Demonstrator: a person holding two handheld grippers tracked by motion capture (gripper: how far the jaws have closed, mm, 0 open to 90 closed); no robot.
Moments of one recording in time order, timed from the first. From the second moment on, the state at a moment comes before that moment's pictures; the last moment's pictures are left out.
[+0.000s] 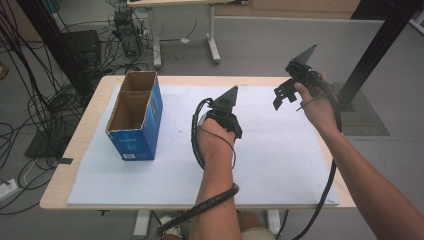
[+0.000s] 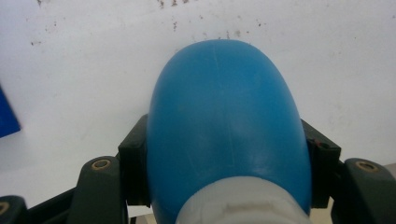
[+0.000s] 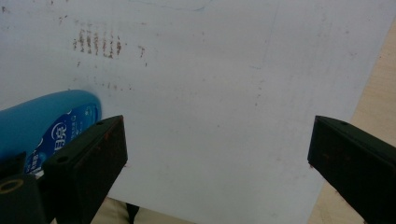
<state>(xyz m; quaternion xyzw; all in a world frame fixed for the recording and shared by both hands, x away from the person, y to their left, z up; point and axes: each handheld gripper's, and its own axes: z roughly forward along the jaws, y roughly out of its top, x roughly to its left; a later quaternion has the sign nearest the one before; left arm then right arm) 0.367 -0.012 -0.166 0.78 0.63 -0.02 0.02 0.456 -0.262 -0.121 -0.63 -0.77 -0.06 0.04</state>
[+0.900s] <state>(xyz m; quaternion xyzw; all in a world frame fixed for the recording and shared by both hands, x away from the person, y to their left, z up) 0.366 -0.011 -0.166 0.78 0.62 -0.02 0.02 0.455 -0.263 -0.120 -0.63 -0.77 -0.06 0.04</state>
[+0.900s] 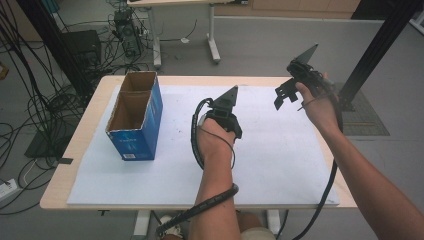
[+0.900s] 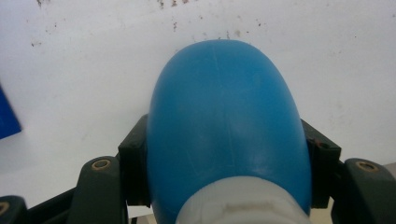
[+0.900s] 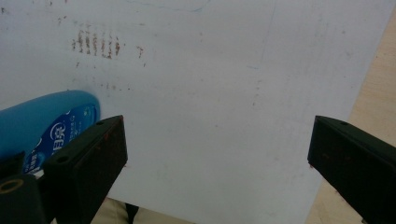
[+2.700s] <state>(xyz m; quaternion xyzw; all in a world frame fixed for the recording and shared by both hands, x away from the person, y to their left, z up) 0.383 0.102 0.034 0.78 0.63 0.00 0.06 0.453 -0.249 -0.109 -0.62 -0.78 -0.05 0.05</state>
